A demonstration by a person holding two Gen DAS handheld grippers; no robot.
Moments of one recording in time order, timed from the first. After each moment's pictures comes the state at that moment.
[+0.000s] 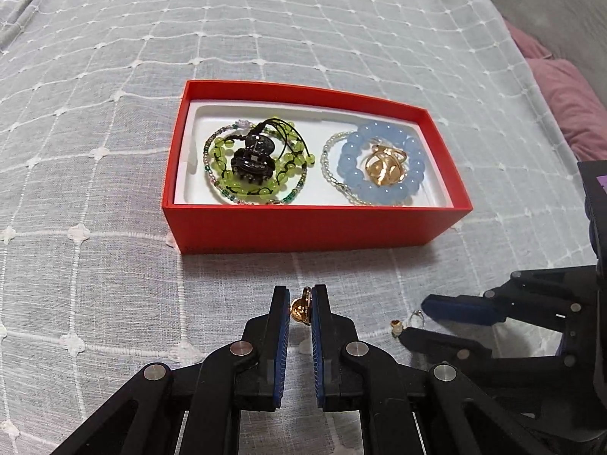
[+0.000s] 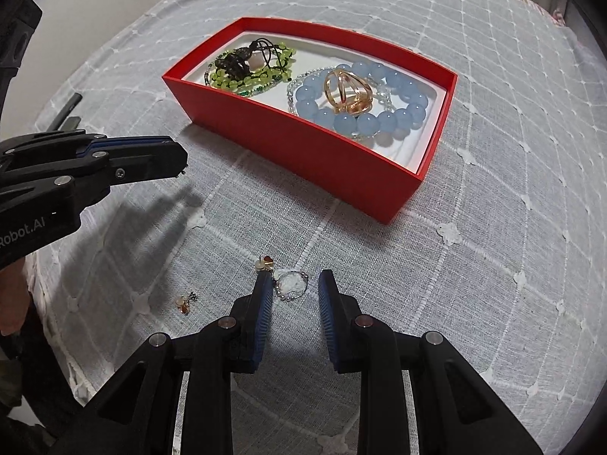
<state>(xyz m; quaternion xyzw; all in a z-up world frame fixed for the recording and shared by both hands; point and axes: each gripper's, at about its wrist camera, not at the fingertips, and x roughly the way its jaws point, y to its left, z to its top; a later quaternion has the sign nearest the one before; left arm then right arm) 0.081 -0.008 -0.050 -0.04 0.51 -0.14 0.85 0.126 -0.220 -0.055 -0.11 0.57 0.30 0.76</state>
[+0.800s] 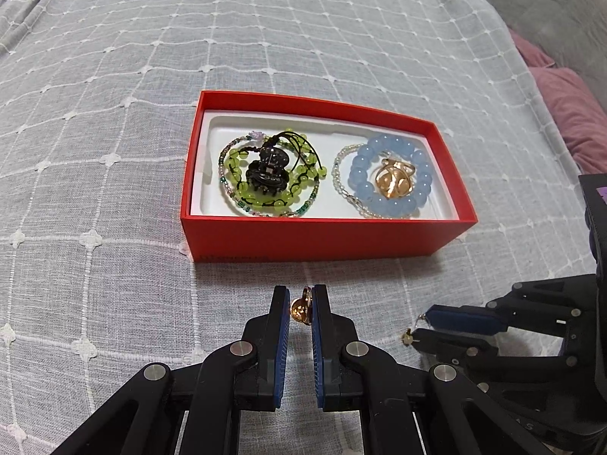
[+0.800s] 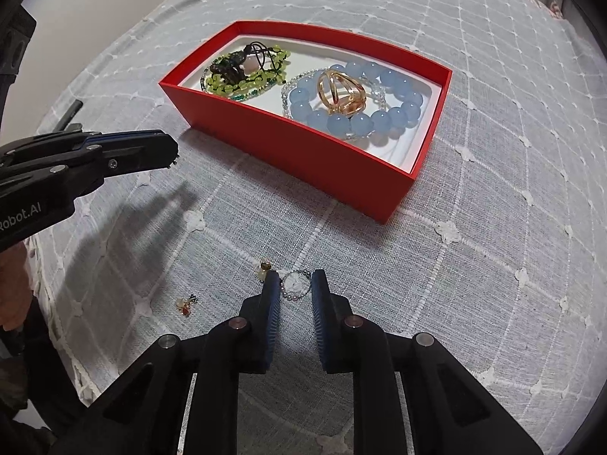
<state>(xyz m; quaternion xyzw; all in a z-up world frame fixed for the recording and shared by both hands) 0.082 -0.003 -0.046 -0.04 0.50 -0.13 0.85 0.131 -0.225 -0.052 -0.10 0.57 0.30 0.76</state>
